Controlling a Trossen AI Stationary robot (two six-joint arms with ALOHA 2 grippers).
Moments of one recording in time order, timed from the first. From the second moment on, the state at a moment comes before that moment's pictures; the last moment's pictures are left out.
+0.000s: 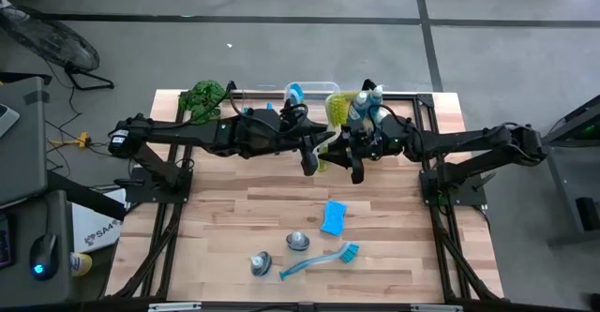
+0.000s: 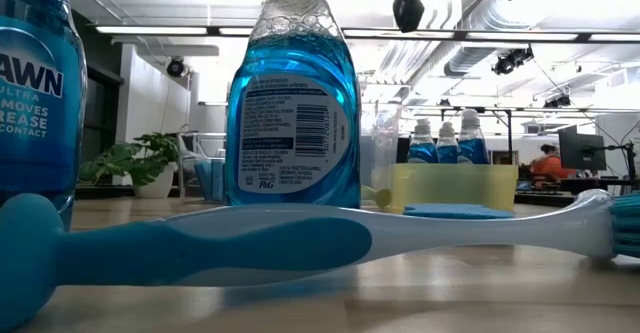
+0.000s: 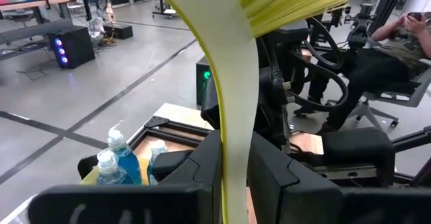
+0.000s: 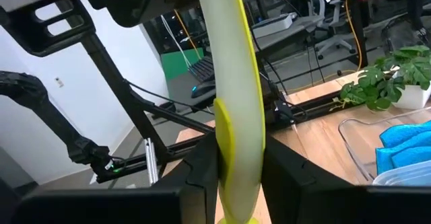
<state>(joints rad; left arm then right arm) -0.07 1.58 1.63 -0.18 -0.38 -0.11 -0.10 1.22 0.80 0.41 -0.22 0.41</state>
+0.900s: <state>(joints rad) -0.07 1.57 1.65 -0.19 -0.43 -0.06 -0.10 1.22 0.80 0.38 -0.20 0.47</state>
